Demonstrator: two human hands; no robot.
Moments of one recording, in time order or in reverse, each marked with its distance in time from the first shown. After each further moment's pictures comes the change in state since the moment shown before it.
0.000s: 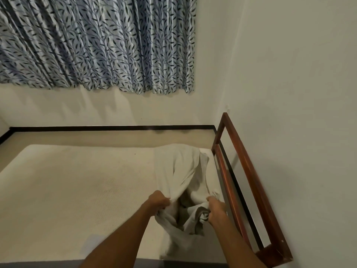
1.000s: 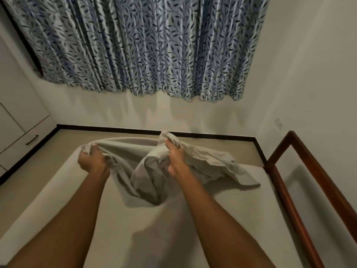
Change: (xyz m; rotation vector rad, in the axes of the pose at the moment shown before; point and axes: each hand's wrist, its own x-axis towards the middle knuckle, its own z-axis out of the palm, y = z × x) left_hand 0.043 -0.198 -0.514 -1.186 1.231 0.052; right_hand -0.244 -0.044 0.517 0.186 -0.728 -0.396
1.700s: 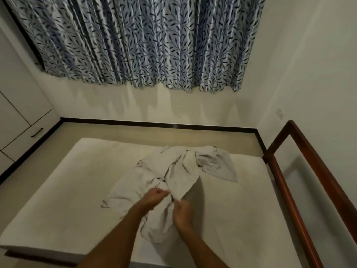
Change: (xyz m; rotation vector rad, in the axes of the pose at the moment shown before) left_hand -0.161 -0.147 -0.042 0.971 -1.113 -0.120; right_hand -0.121 0.138 -0.146 -0.917 0.196 0.043
